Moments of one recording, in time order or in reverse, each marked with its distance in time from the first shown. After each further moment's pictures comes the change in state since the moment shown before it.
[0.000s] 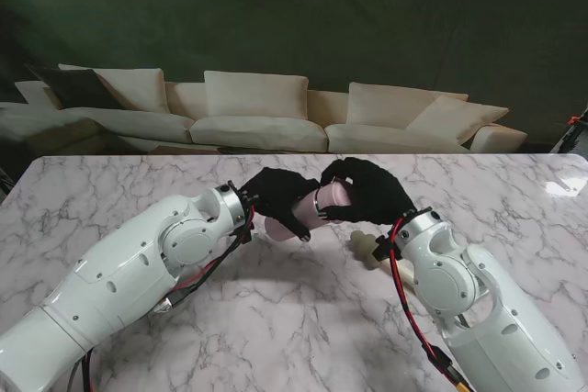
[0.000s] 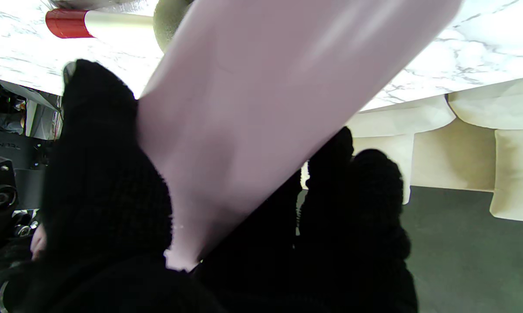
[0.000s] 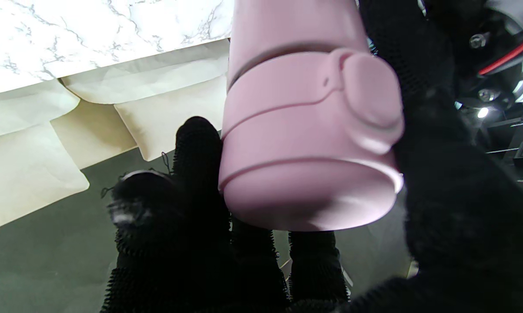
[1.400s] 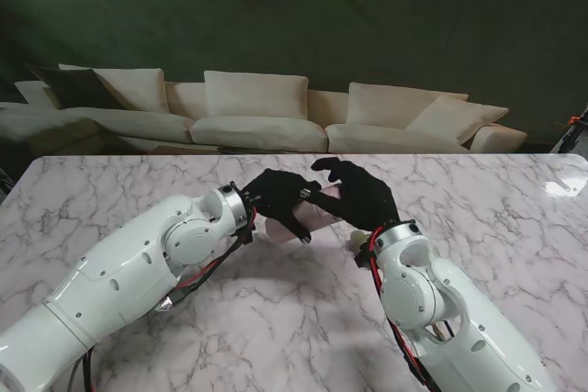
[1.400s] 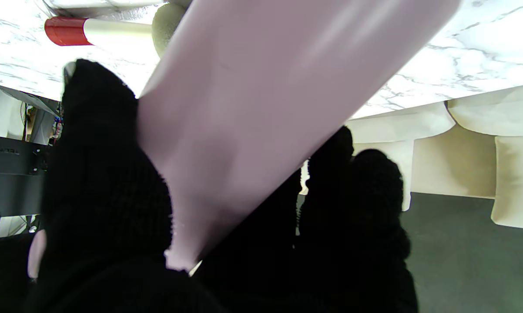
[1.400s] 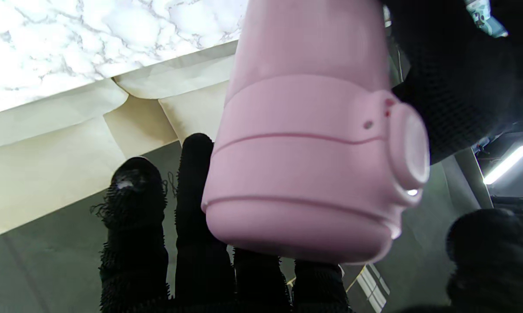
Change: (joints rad) left arm -0.019 -0.002 0.028 0.021 -0.007 0.006 0.002; right arm -0.003 -0.030 -0.119 -0.023 -0.098 0.266 -0.124; left_hand 0.000 0.000 0.000 0.000 0.000 0.000 0.000 0.000 0.000 0.000 0.001 0.000 0.000 0.001 0.014 0.000 0.000 0.000 0.000 0.000; right_hand -0.358 0.545 -0.424 0.237 -0.259 -0.026 -0.290 -0.003 -0.096 -0.048 -0.152 -0.124 -0.224 0.029 -0.286 -0.061 -0.446 0.261 -0.092 -0.051
